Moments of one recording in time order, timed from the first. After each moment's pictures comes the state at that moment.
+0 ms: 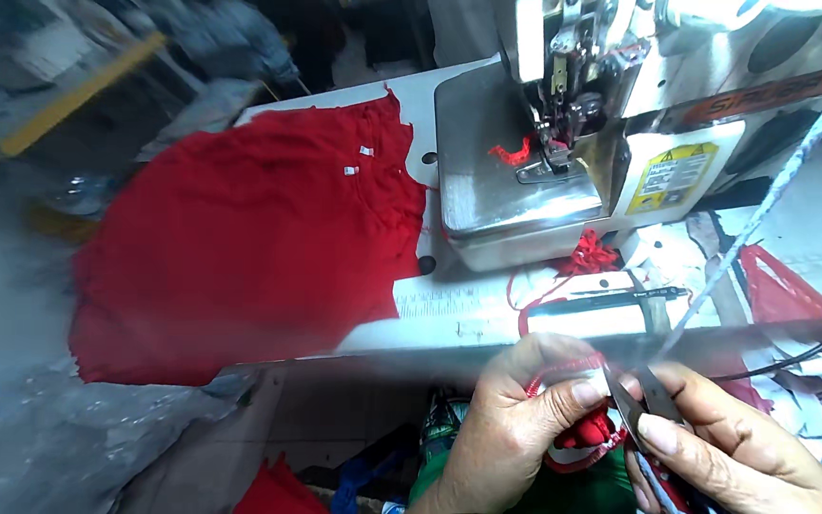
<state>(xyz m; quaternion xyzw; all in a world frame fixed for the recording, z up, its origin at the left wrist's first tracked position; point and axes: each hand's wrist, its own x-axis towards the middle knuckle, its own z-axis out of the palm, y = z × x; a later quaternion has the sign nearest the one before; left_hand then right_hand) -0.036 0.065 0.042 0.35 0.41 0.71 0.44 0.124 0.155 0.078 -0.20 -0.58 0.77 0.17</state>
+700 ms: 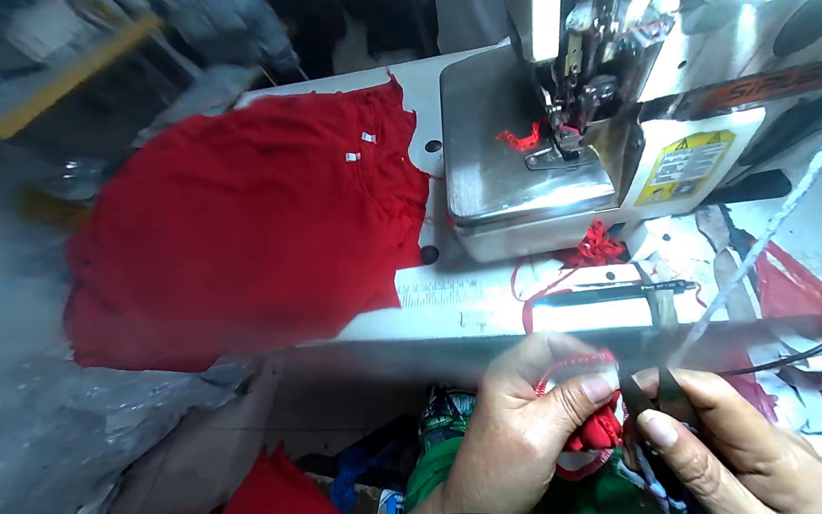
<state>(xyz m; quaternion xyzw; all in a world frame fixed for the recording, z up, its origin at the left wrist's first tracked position) -0.028 0.060 0.049 0.33 0.47 0.70 0.42 0.123 0.147 0.055 -0.19 -0.78 0.51 0.29</state>
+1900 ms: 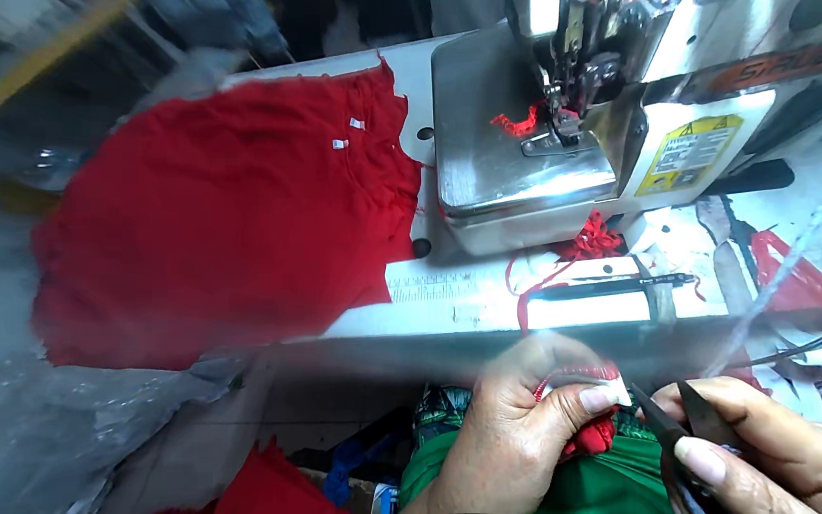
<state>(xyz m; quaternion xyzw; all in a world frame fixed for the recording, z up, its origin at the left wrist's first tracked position) -0.030 0.057 0.043 0.39 0.48 0.68 0.39 0.142 0.166 0.085 -0.16 -0.78 0.58 0.16</state>
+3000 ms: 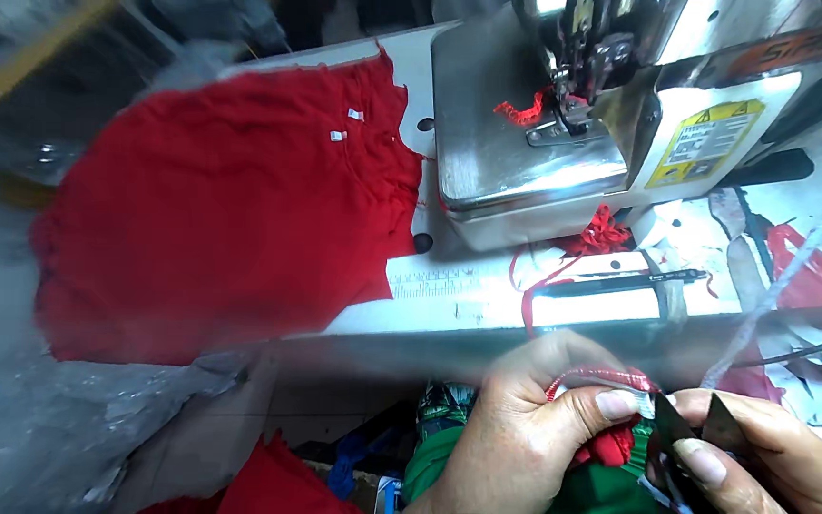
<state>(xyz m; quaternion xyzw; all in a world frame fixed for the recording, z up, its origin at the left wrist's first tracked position) -0.031 0.059 0.049 0.36 0.46 0.68 0.45 0.135 0.150 0.049 -0.15 -0.79 0.51 0.31</state>
